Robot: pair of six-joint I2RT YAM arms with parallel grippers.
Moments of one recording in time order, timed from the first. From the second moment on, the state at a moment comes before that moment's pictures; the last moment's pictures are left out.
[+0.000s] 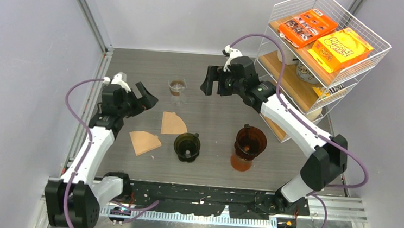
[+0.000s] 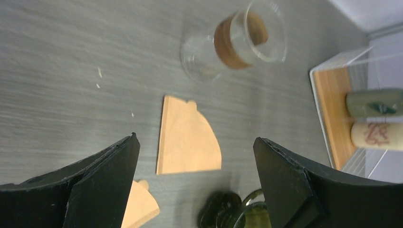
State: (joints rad) left arm -0.01 1.00 0.73 -0.22 0.21 -0.56; right arm 0.64 1.55 1.46 -0.40 -0.04 0.39
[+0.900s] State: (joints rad) left arm -0.31 1.61 0.99 -0.54 0.04 -0.55; right arm 0.64 1.73 1.39 -0.37 -0.06 0.42
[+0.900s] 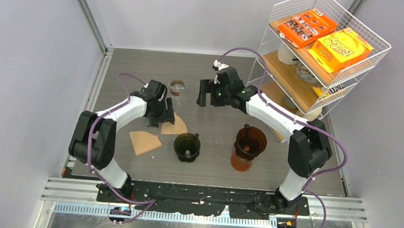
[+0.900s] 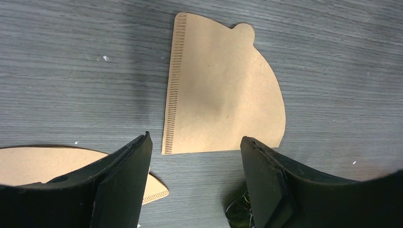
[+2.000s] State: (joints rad) left arm -0.45 1.78 1.11 -0.66 -0.17 -0.65; right arm 0.65 1.81 1.36 -0.36 -0.07 0.45
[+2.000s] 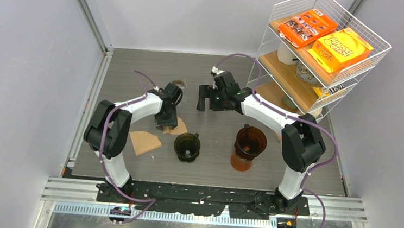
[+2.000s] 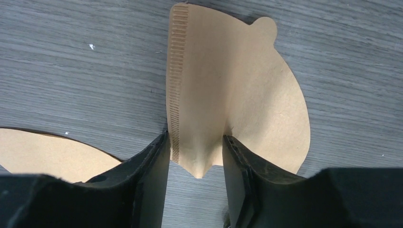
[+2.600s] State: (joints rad) left arm -0.45 1.69 1.08 -0.67 -0.18 -0.65; right arm 0.64 1.80 1.34 -0.35 -0.08 0.45
